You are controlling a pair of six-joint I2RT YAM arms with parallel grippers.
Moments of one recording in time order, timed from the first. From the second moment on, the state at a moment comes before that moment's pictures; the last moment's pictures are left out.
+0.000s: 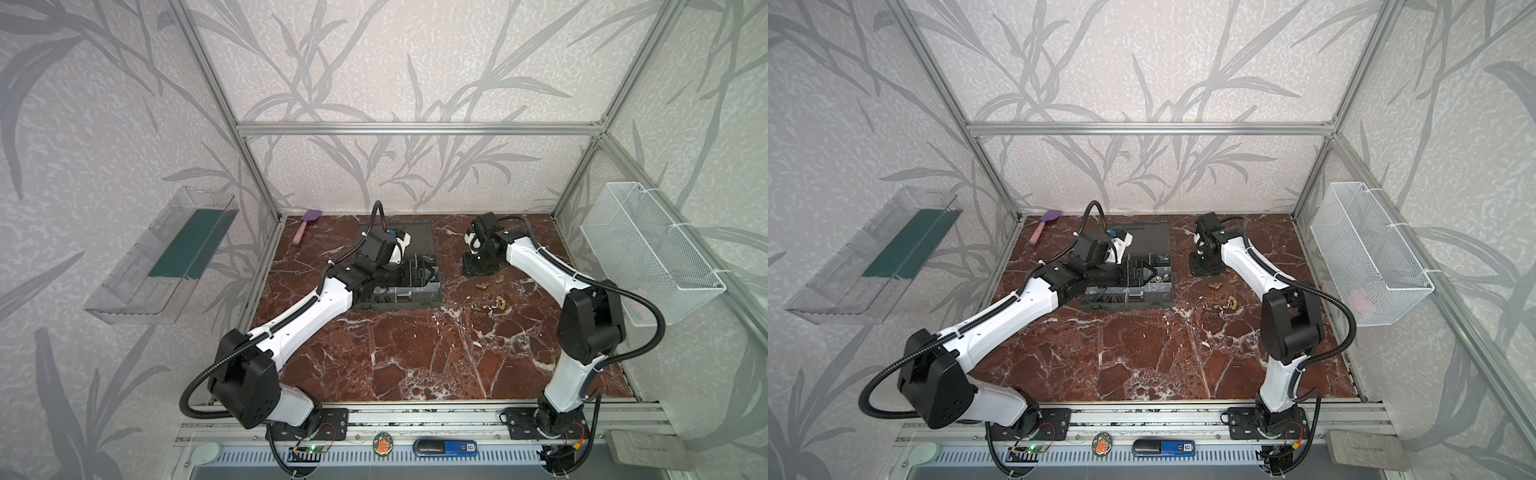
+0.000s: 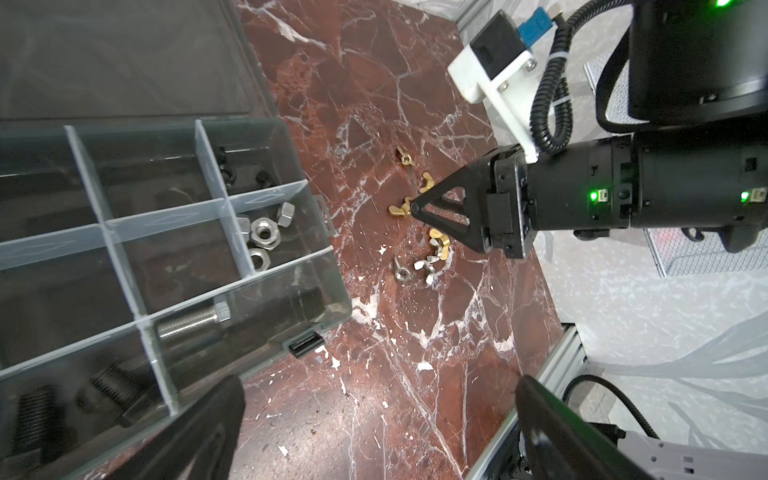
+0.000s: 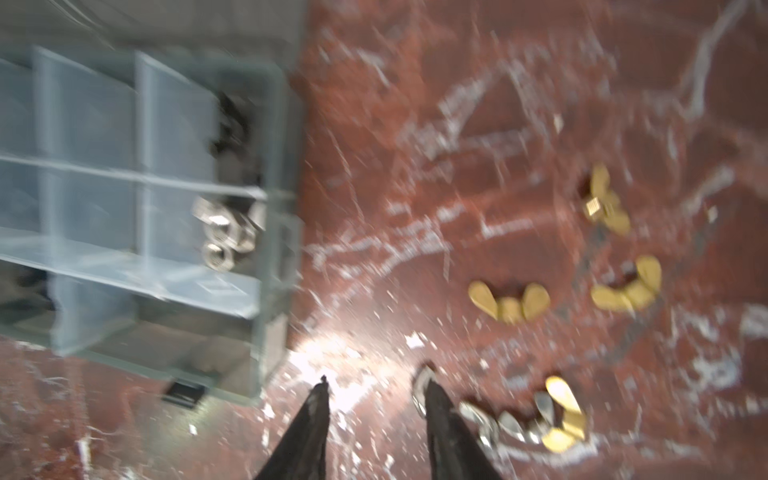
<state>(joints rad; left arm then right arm) -0.60 1.48 1.21 -0.40 0.32 -0.55 0.34 1.79 1.45 -0.88 -0.10 0.24</state>
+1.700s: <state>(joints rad) -0.74 1.68 1.34 -0.36 0.35 -0.57 0.29 1.82 1.14 -0.79 0.07 0.19</state>
